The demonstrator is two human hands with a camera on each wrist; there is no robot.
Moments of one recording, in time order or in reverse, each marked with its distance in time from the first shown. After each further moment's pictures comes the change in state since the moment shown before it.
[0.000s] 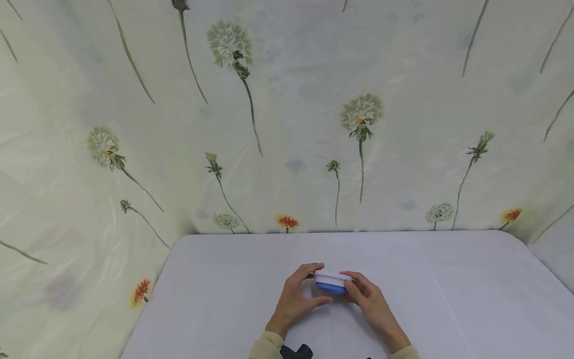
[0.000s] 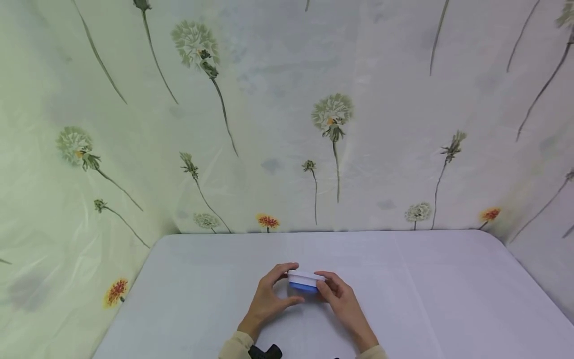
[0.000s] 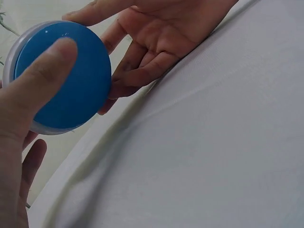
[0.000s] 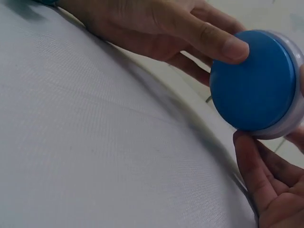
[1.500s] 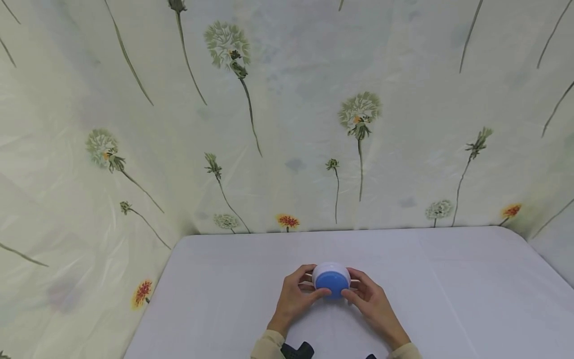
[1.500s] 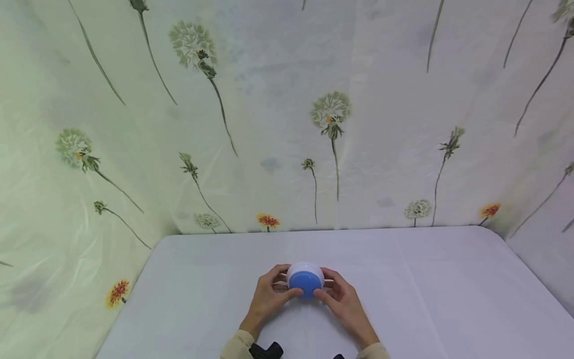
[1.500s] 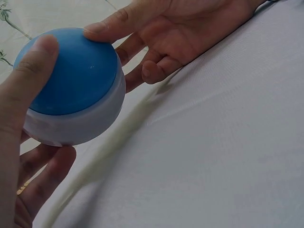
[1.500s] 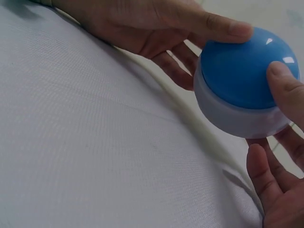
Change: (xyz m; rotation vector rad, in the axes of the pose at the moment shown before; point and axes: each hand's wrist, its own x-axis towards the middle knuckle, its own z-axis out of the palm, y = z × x) left_hand -0.002 0.018 -0.004 -0.135 -0.003 -0.312; right_hand -0.006 0.006 -0.001 -0.085 0.025 -0.179
